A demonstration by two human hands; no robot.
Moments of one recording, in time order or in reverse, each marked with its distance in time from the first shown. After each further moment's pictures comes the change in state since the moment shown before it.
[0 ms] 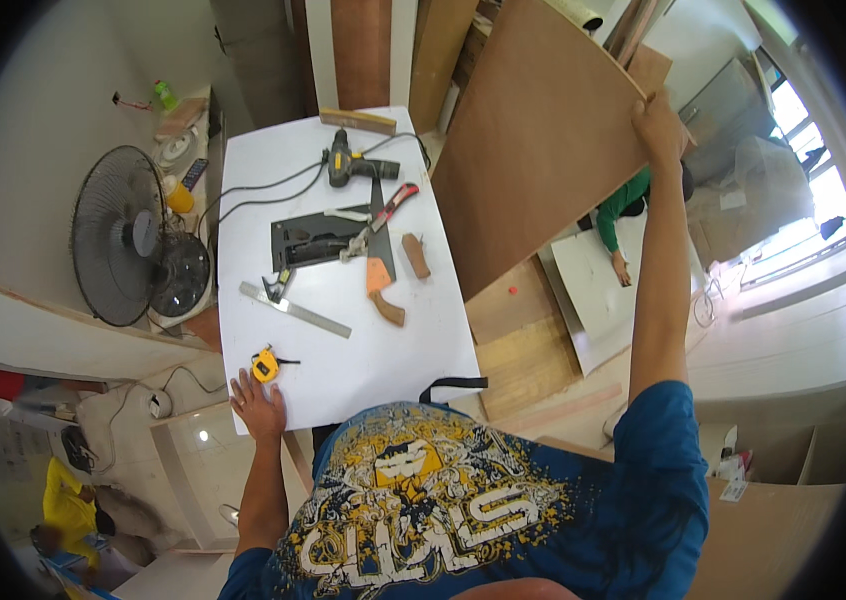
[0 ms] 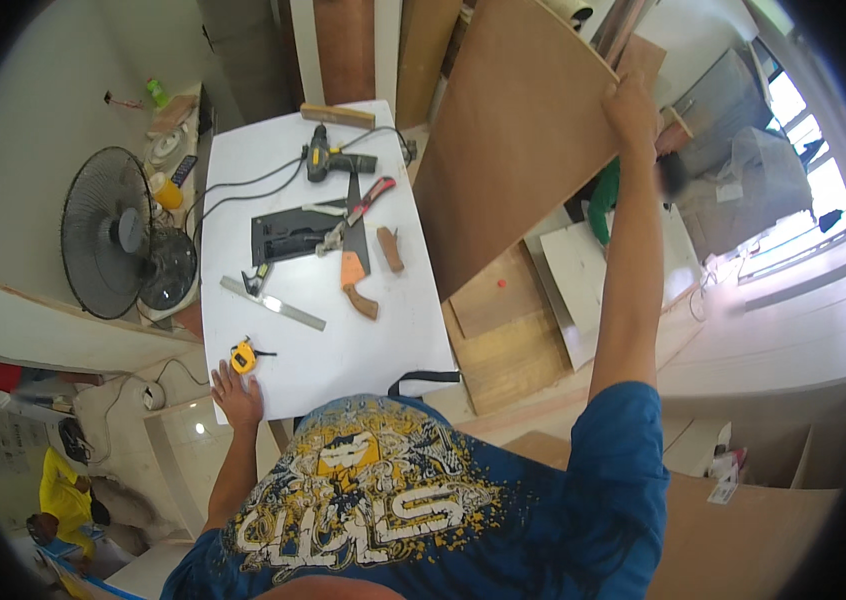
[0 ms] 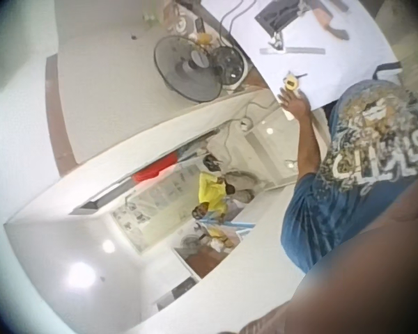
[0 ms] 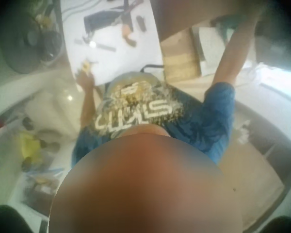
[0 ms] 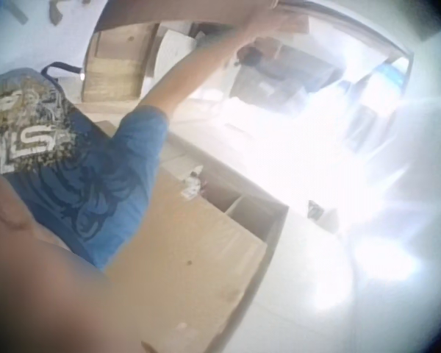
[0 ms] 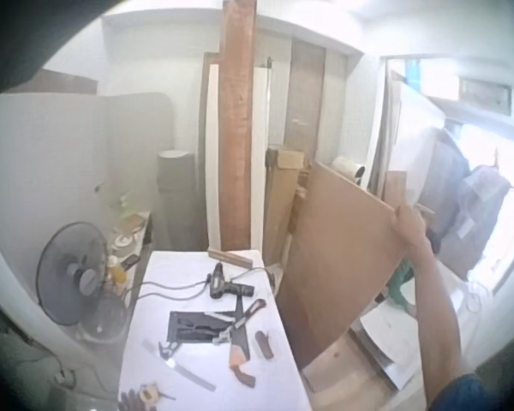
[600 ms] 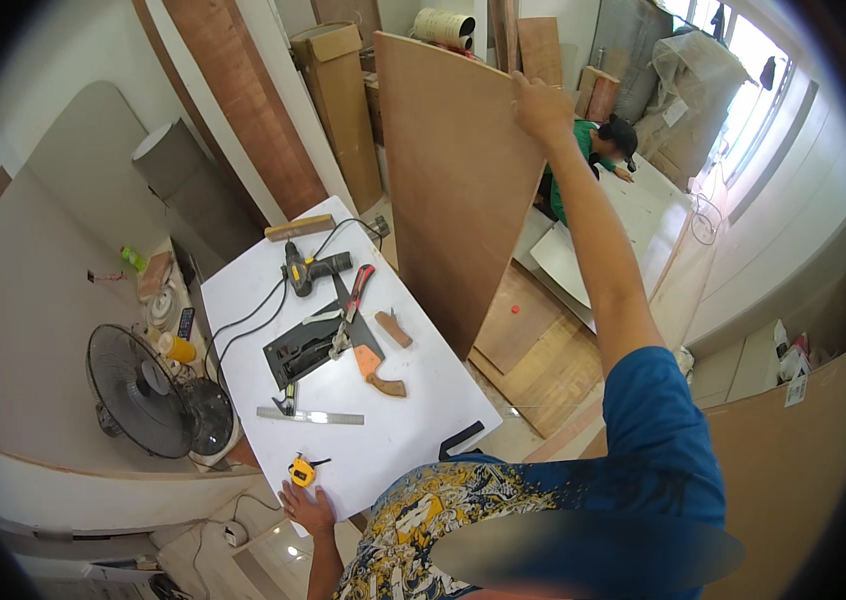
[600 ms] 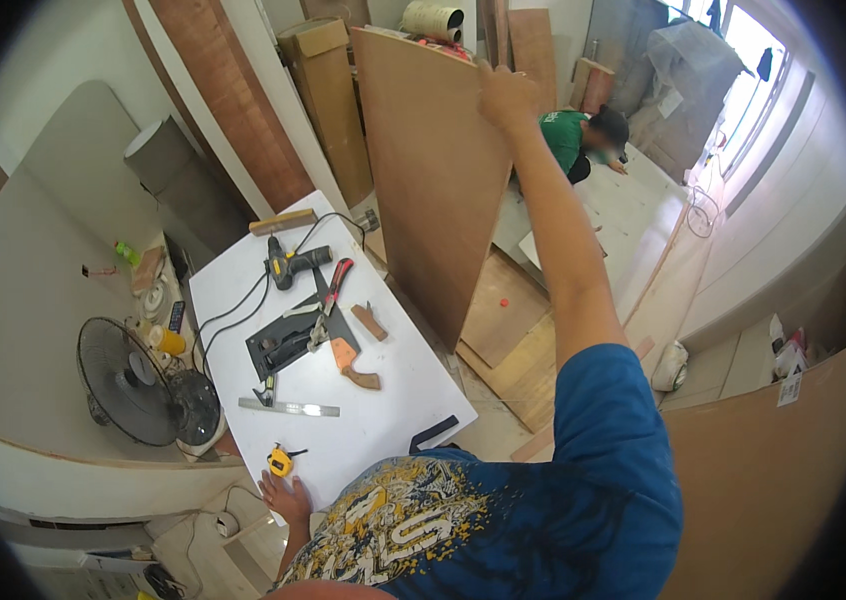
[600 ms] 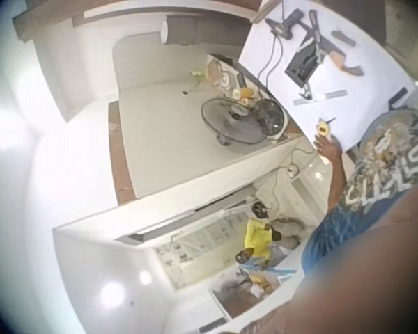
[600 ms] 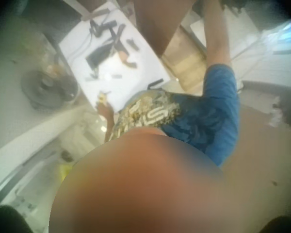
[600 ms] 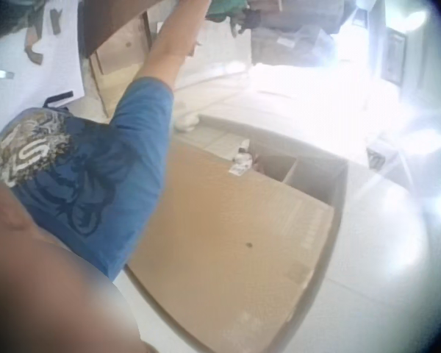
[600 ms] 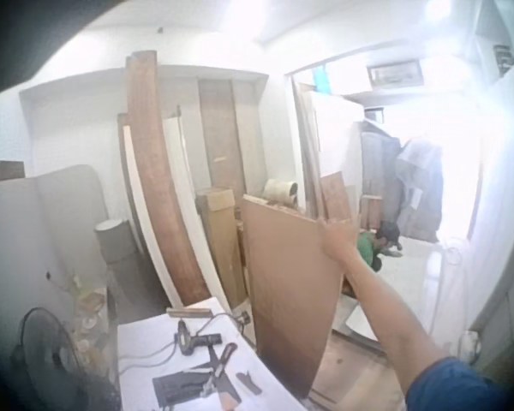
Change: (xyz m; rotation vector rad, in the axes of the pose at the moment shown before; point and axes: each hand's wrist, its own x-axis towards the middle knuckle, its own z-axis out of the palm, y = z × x) left_hand -0.004 0.001 -0.002 -0.136 0.024 0.104; right_hand -0.008 0.035 0.017 -0.195 0.092 -0.081
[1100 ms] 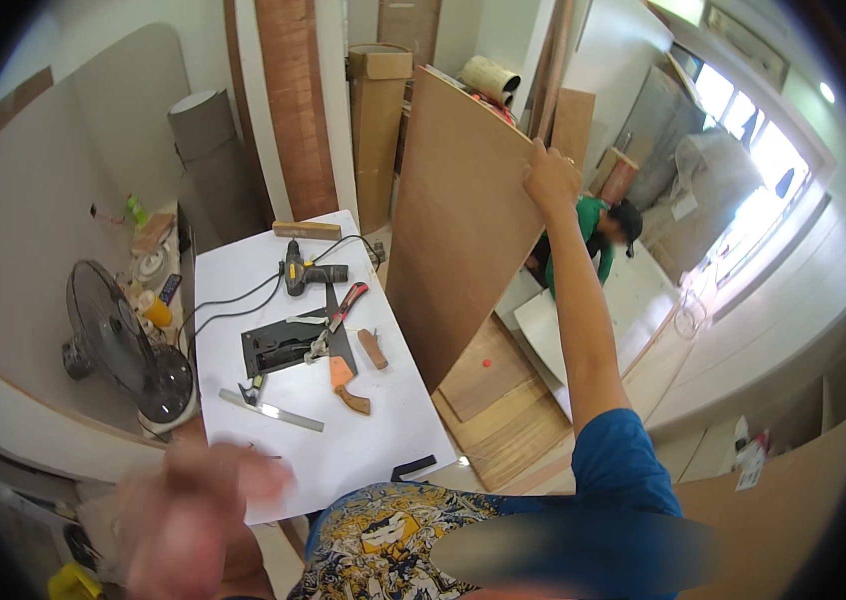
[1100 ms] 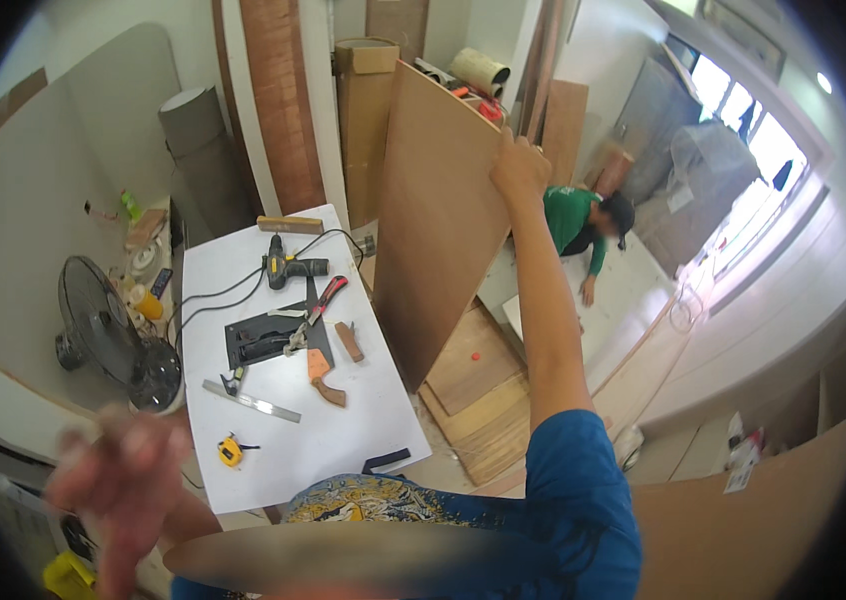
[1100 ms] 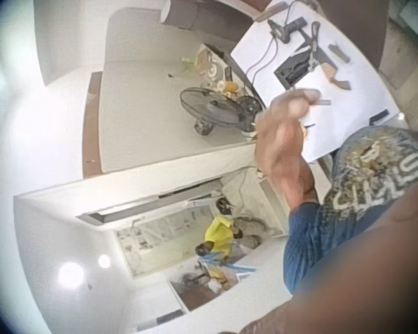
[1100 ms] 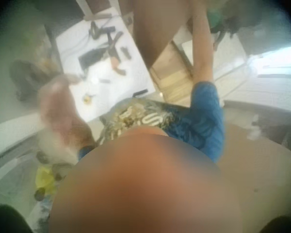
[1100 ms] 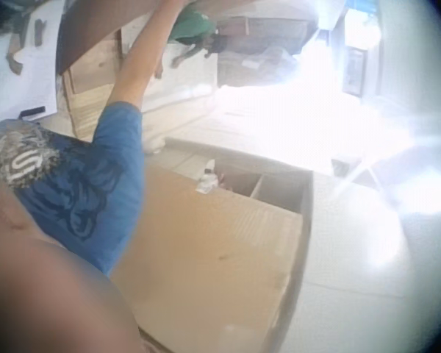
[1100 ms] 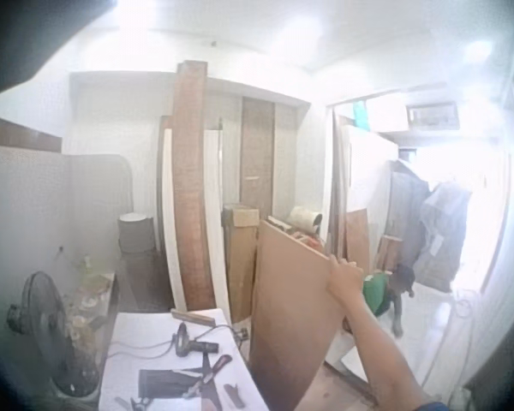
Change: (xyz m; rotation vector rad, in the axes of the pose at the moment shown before) left_hand 0.049 0.289 -0.427 -1.673 -0.100 1.114; right_hand -0.012 -0.041 -0.031 0.112 0.040 -0.041
